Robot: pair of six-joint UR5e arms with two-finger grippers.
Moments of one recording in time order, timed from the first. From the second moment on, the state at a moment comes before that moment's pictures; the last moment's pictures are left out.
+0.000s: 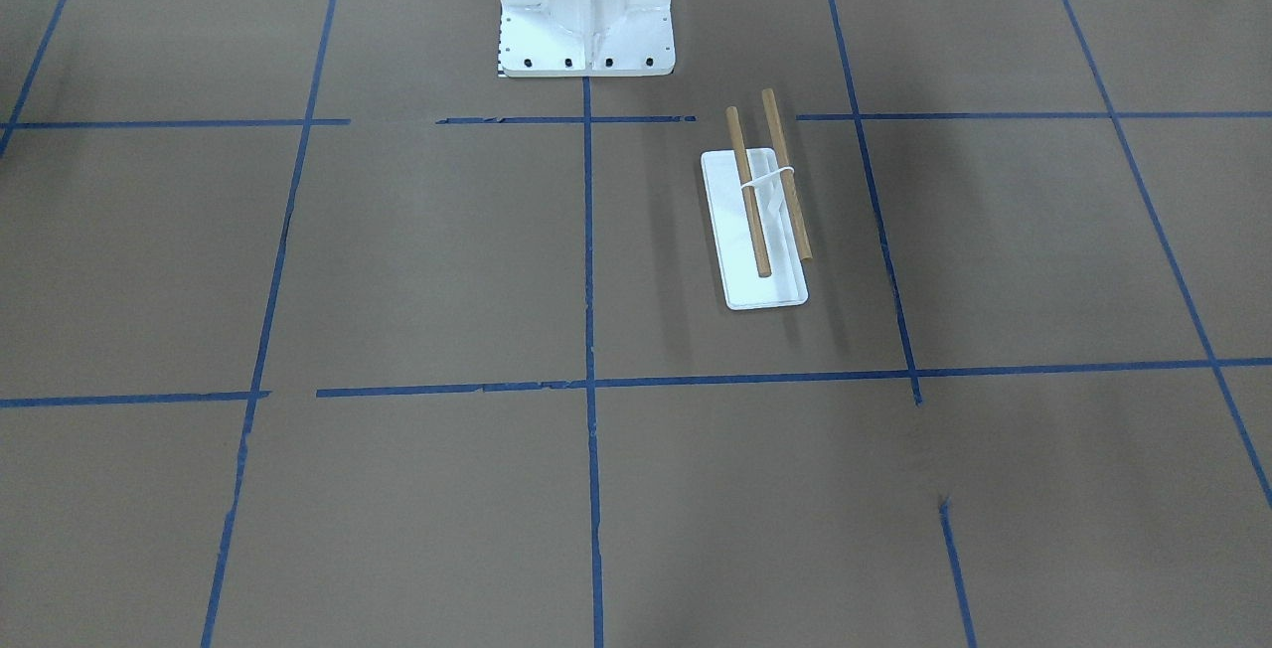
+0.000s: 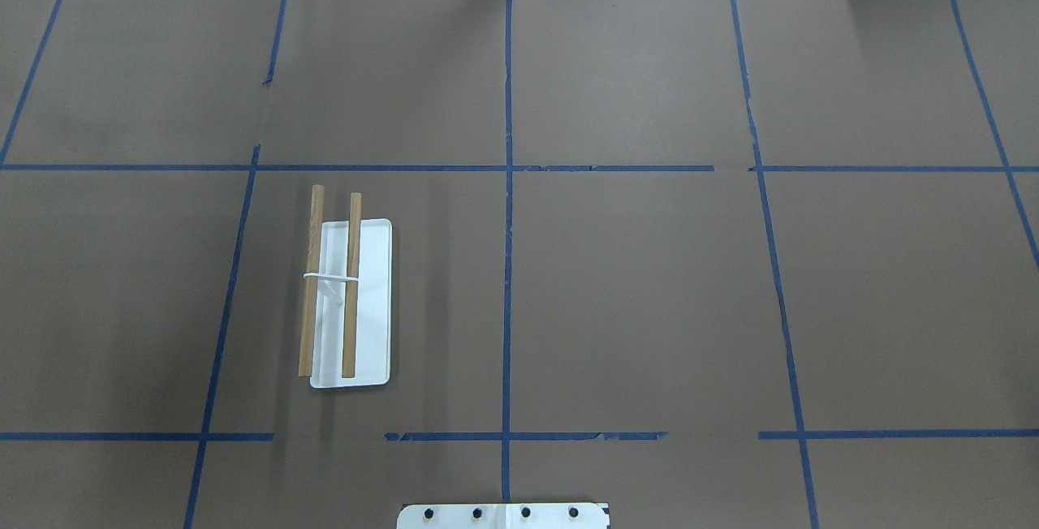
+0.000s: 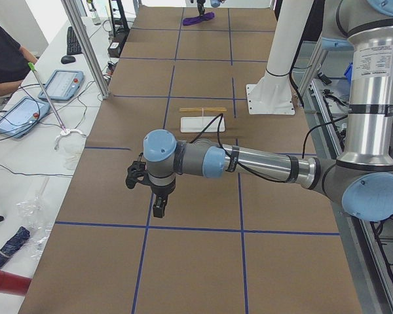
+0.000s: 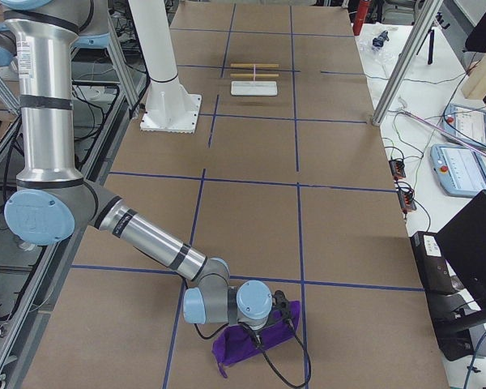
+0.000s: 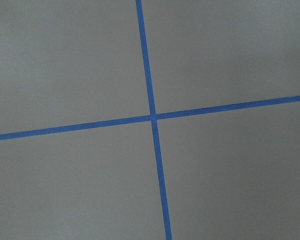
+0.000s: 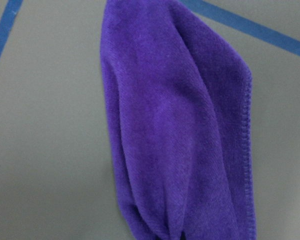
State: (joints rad) left arm -1.57 -1.56 -1.74 -1.54 -2.33 0.04; right arm 1.52 -1.59 1.05 -0.95 2.31 -0.28
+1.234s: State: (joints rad) left arm -1.55 -1.58 -1.76 -1.85 -2.34 -0.12; right arm 1.51 -1.43 1.61 -0.95 2.50 0.39
